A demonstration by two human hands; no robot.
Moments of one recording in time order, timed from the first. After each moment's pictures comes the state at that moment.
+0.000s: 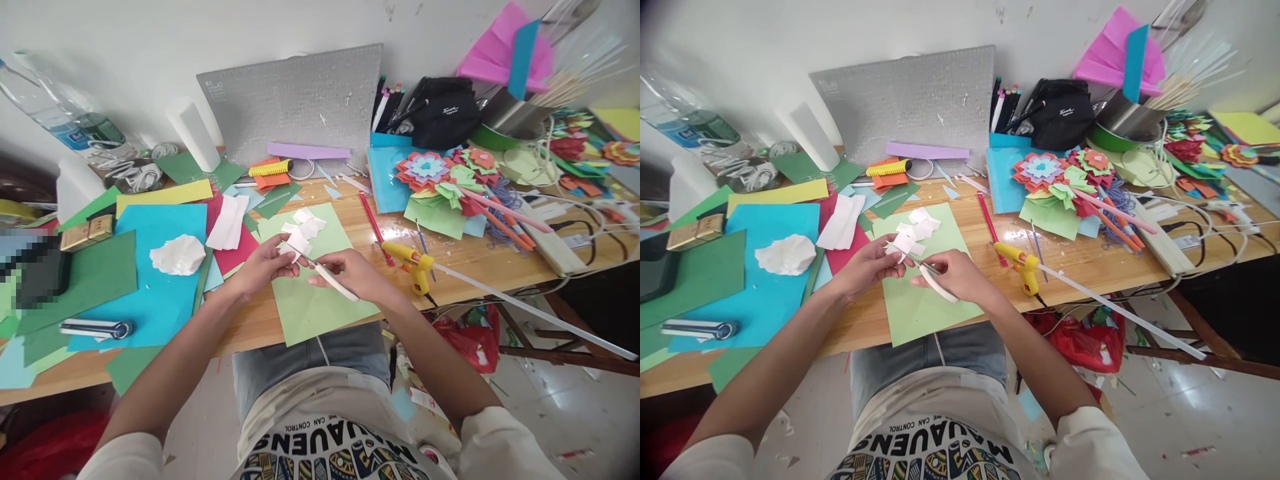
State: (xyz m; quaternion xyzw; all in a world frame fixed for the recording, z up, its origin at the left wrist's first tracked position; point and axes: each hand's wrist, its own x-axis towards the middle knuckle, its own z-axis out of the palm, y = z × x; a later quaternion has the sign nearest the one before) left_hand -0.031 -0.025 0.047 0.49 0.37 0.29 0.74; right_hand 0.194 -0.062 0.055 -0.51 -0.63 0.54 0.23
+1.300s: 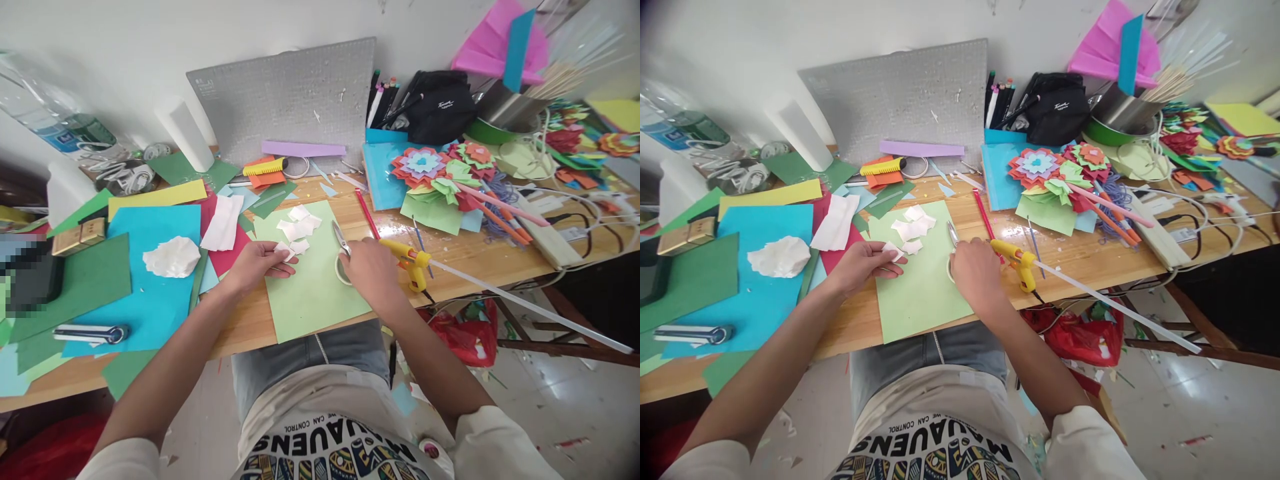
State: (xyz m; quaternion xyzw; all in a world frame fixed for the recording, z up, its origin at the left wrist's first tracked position) left_hand -0.032 -0.017 0.042 0.48 0.49 0.26 0.68; right_hand 0.199 -0.066 0.066 -0.74 -0.67 0.06 0.03
